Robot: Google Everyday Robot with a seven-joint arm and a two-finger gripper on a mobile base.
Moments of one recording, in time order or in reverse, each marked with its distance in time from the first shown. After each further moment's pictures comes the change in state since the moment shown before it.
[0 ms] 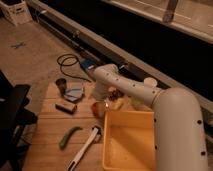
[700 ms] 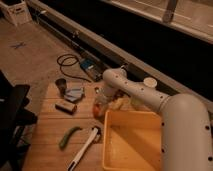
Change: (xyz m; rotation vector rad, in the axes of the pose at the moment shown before) arm 0.009 0.019 0.003 0.017 -0.110 0.026
